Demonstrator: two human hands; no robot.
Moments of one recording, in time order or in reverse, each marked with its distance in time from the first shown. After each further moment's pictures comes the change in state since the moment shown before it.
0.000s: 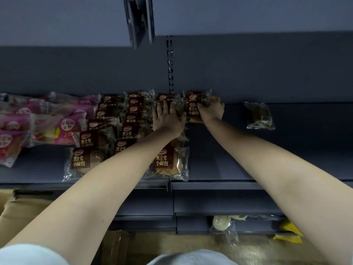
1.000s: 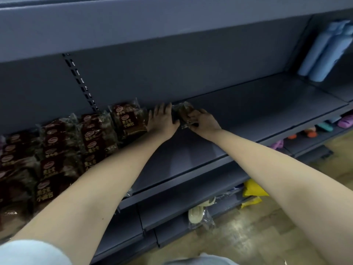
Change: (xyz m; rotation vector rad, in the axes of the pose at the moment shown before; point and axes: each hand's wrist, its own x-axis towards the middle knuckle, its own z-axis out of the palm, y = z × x) left_hand -0.004 0.156 0.035 0.016 0.022 0.511; right_hand -0.006 0.089 -0.185 -0.692 -0.138 -0.227
